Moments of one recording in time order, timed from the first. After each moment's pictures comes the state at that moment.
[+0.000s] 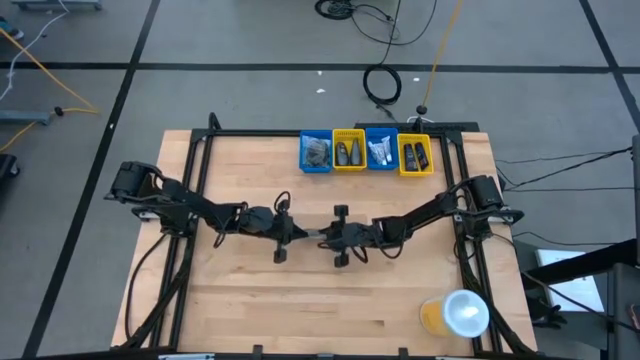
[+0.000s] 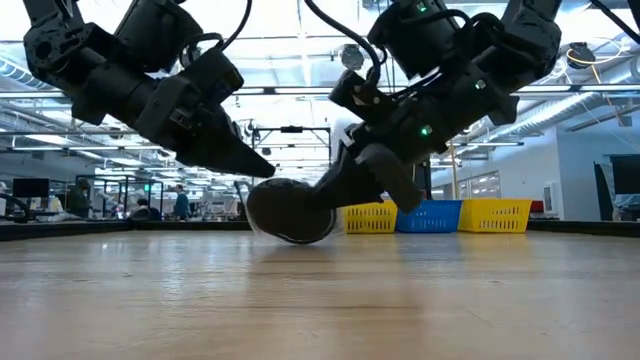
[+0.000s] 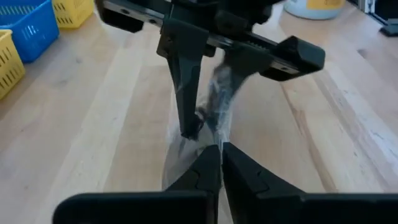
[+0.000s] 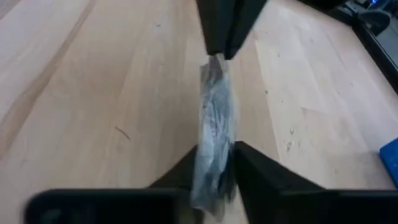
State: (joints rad) left arm -0.12 1.58 0.48 0.66 -0.05 -0.03; right arm 0.17 1.91 0.86 0.49 0.34 -0.22
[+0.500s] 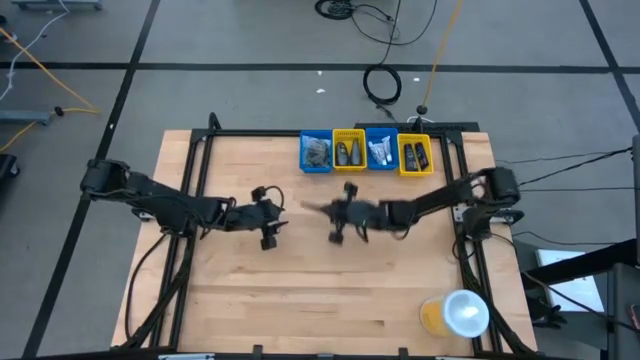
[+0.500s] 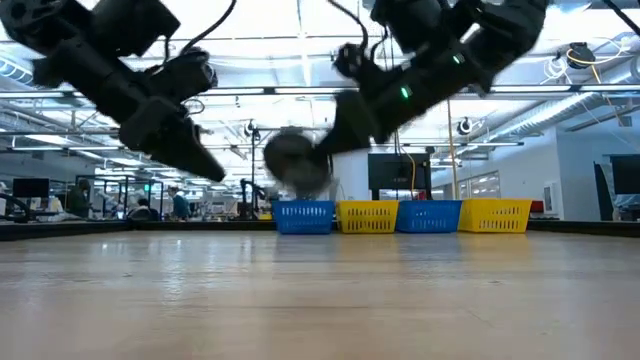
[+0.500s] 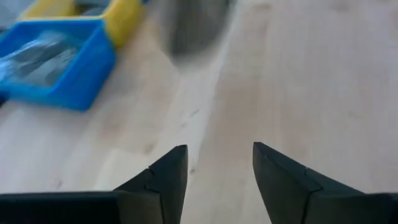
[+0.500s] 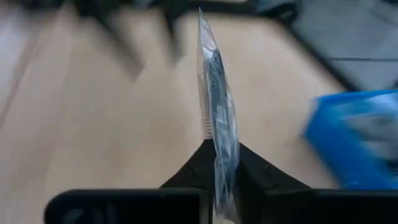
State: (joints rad) left arm -0.14 1.29 0.47 0.14 -0.36 -0.10; right arm 0.05 1.76 0.86 0.45 0.39 0.00
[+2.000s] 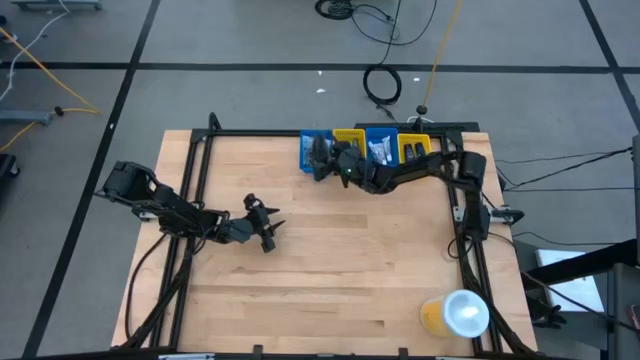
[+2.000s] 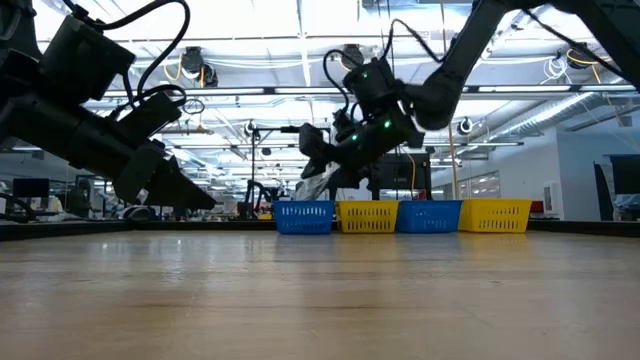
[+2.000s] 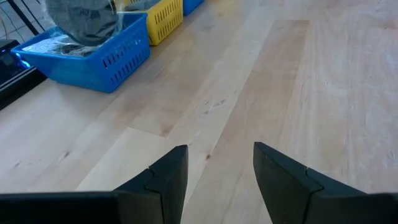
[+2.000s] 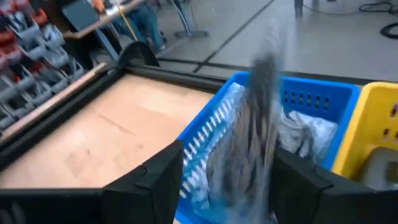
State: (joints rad) left arm -0.24 1.52 0.22 0.77 -0.63 -0.19; right arm -0.33 1.99 1.02 0.64 0.39 0.51
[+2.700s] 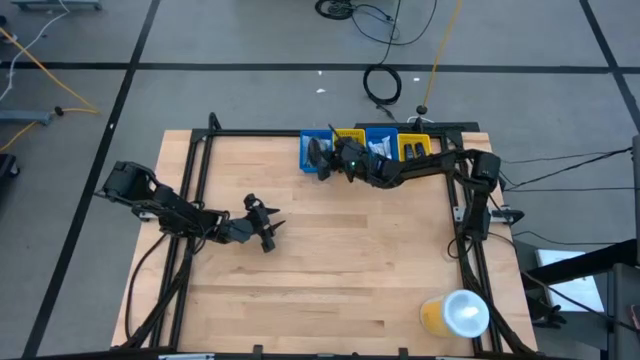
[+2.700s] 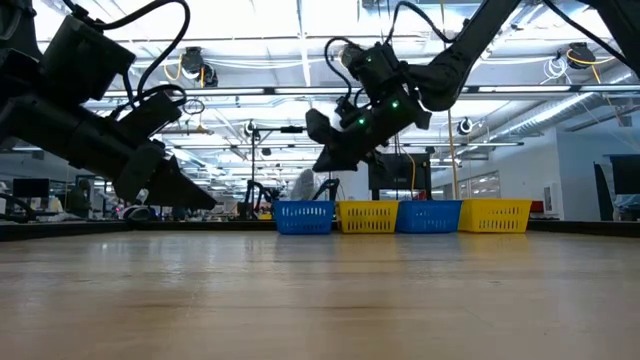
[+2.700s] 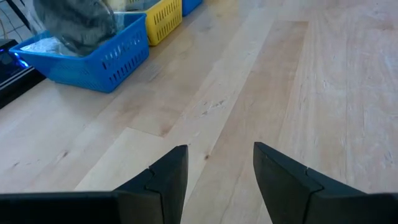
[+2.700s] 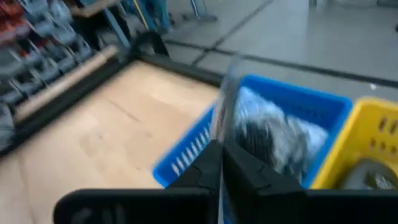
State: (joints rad) left arm -0.24 1.52 0.22 0.78 -0.63 -0.19; right arm -0.35 1.89 1.02 0.48 0.31 0.46
